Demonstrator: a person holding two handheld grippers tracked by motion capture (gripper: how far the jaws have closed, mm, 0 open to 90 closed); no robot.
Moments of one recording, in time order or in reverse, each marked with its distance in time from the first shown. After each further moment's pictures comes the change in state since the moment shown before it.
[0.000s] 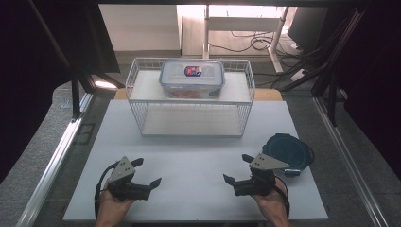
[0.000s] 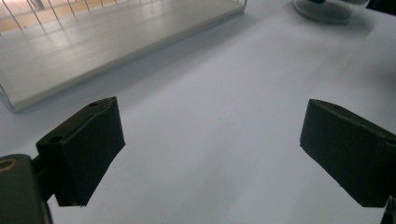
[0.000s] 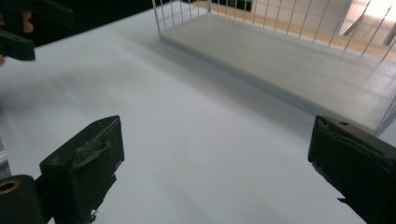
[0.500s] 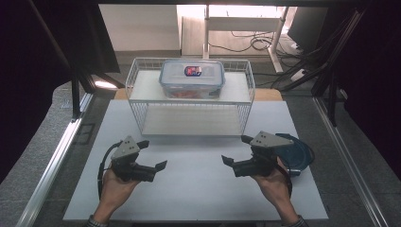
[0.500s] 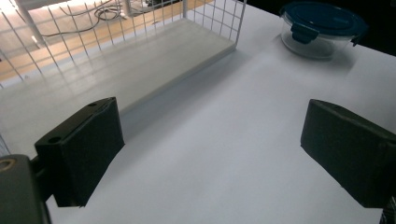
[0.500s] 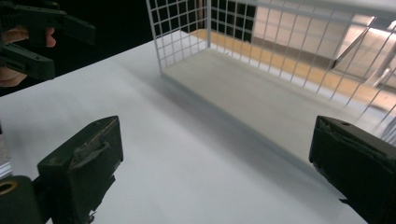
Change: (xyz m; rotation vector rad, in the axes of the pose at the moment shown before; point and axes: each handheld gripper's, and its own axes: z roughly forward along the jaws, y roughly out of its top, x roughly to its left) left arm 0.009 0.059 0.003 -0.027 -0.045 0.010; right arm -0.011 0.065 -0.006 -0.036 0.032 -0.006
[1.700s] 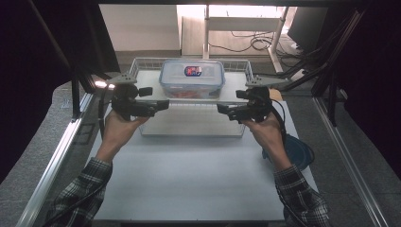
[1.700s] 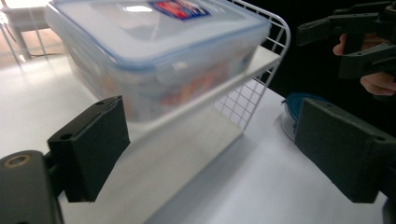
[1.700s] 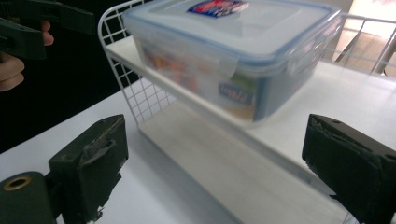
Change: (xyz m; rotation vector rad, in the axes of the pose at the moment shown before) left arm 0.073 0.134 0.011 -0.083 -0.074 -0.096; right arm -0.058 0.114 0.035 -0.009 -0.015 0.055
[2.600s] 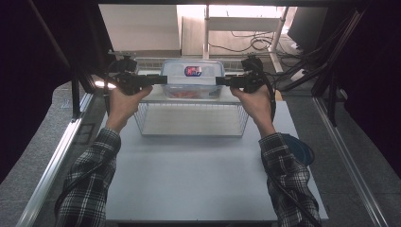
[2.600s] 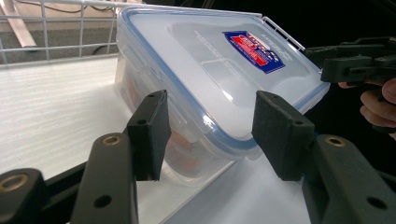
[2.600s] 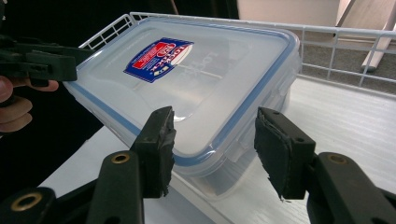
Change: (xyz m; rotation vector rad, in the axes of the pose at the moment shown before) left arm 0.069 0.043 0.034 0.047 -0.030 -0.269; right arm -0.046 0.054 0.043 0.085 0.001 0.225
